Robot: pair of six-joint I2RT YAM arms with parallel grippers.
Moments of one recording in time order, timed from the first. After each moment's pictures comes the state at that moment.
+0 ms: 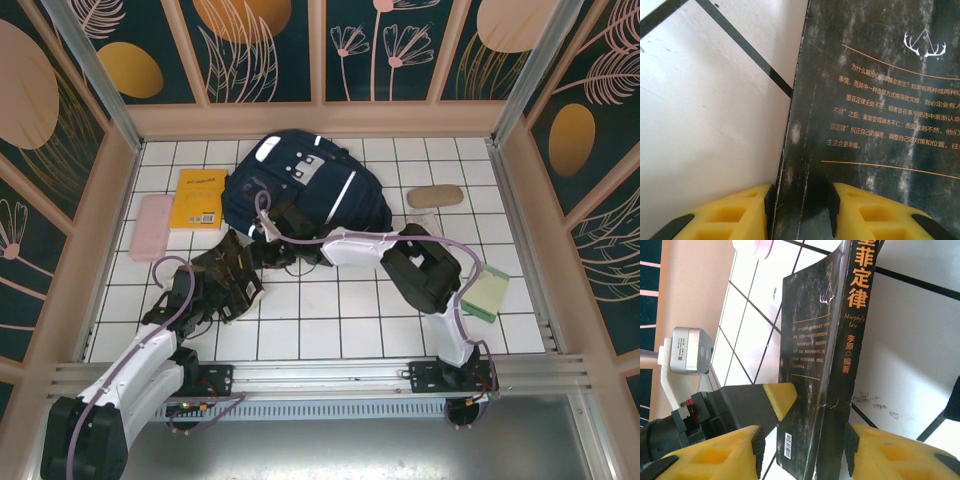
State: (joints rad) left arm -0.22 0.79 0.20 -0.35 -0.02 -1.08; right arm 0.96 2.07 1.38 0.01 -0.55 0.75
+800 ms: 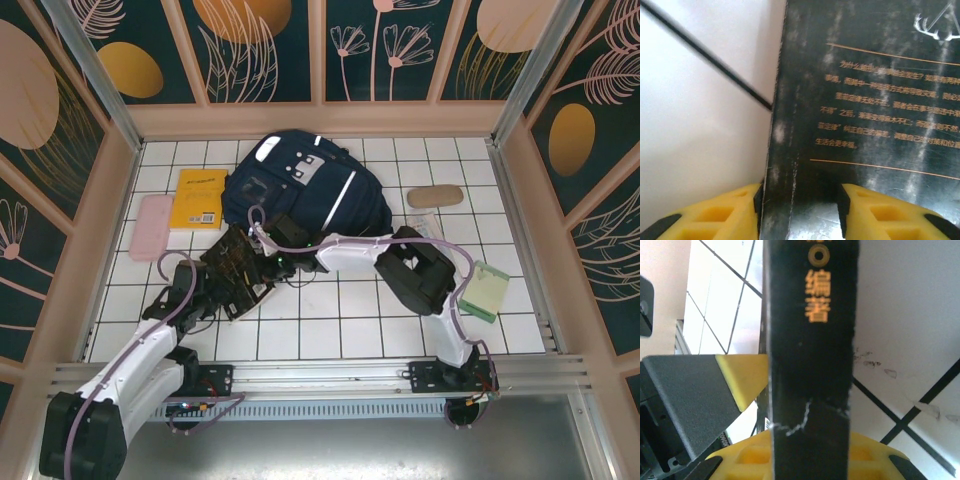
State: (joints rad) left arm -0.23 0.81 0.27 -0.36 0.06 -1.04; right arm 0.99 2.07 1.37 -0.10 -0.54 0.70
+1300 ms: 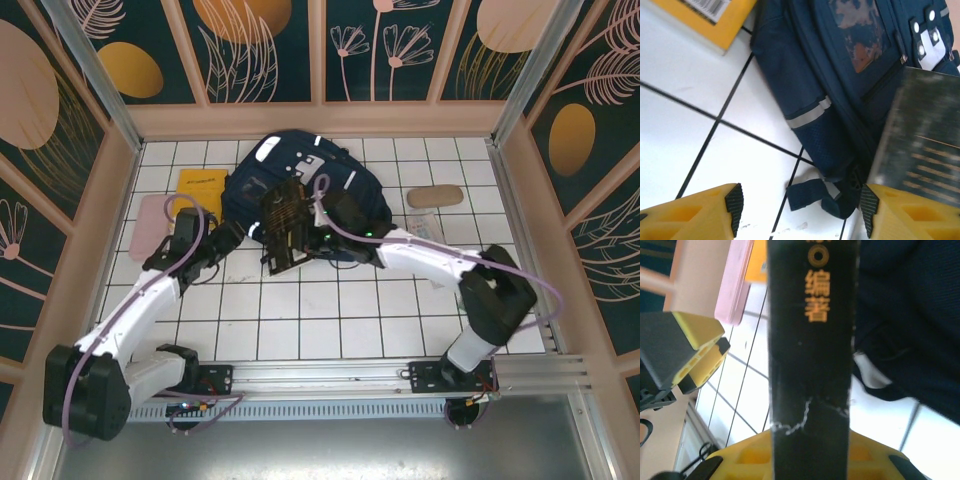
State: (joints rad) left arm -0.26 1.12 0.69 -0.34 0.04 -0.86; right arm 0.82 1.59 1.06 -0.10 -0.29 0.77
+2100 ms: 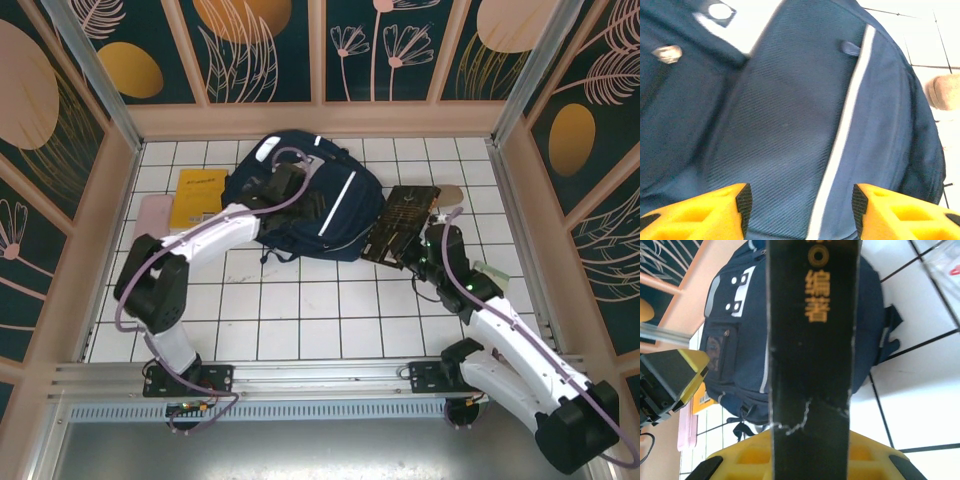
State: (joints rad) left arm -0.64 1.78 1.32 -0.32 -0.06 -0.60; right arm 0.47 0.80 0.56 -0.31 -0.03 0.95
